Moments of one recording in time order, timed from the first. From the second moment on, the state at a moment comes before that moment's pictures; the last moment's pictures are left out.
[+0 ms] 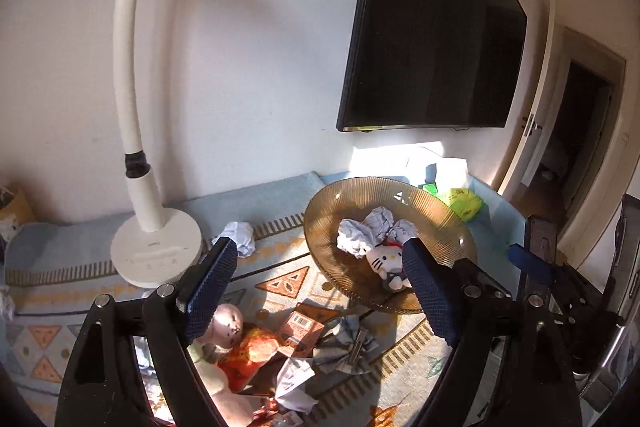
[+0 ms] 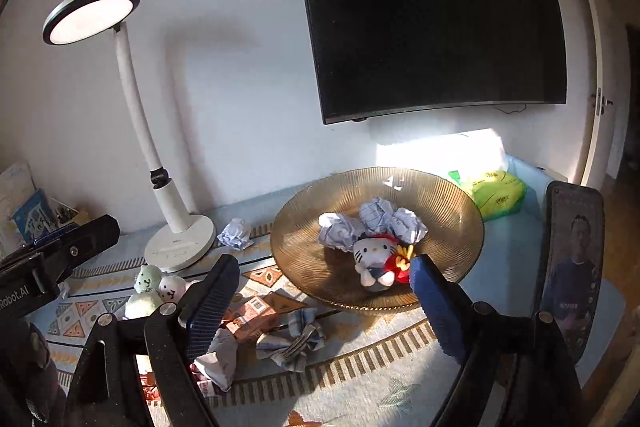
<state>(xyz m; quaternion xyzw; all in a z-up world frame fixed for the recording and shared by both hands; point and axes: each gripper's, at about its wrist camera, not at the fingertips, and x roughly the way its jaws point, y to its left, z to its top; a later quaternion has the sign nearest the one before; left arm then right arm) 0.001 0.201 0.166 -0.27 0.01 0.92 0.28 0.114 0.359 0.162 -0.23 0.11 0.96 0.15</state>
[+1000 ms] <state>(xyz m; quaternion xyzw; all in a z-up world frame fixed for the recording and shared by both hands) 0.026 -0.048 0.030 -0.34 -0.05 0.94 -0.08 0.063 0.213 0.065 -0.30 0.00 0.95 0.07</state>
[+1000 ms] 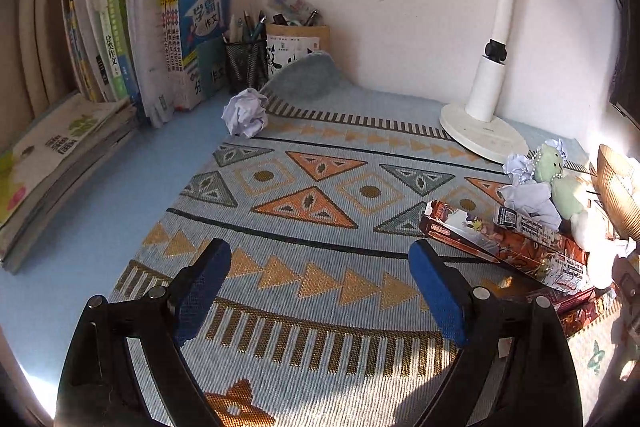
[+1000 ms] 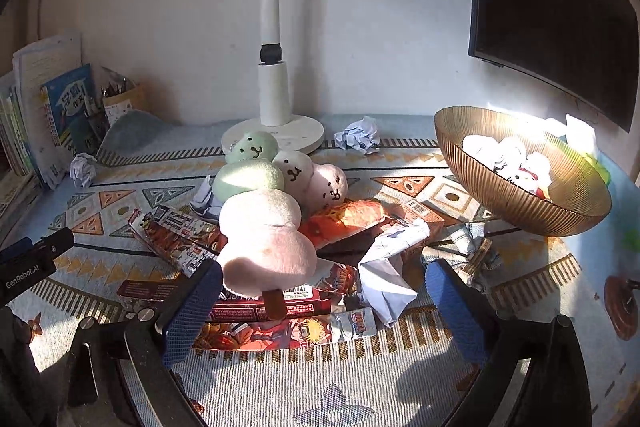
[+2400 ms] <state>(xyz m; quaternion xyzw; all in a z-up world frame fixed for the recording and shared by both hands) -0.071 -0.070 0.058 -0.38 -0.09 0.92 0.07 -0.070 0.302 0.126 -0.42 0.14 0.90 0.04</state>
